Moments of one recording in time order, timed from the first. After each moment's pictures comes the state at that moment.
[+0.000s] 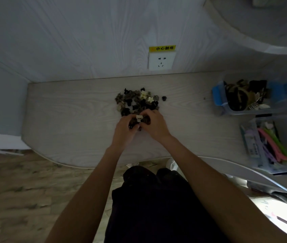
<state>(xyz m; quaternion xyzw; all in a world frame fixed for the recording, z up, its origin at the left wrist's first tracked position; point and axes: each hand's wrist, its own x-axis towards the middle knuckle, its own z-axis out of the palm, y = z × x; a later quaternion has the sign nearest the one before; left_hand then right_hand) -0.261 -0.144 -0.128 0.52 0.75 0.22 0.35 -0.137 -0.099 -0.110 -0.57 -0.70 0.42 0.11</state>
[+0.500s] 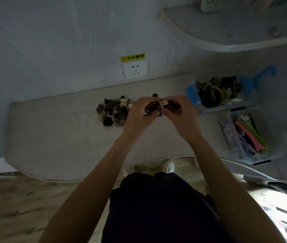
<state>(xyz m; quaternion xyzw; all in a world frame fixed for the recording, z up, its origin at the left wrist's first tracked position) -0.170 -0.096 -0.038 0.63 0.58 0.39 0.34 -0.021 -0.085 -0.031 -0.59 -0.64 0.34 0.36</state>
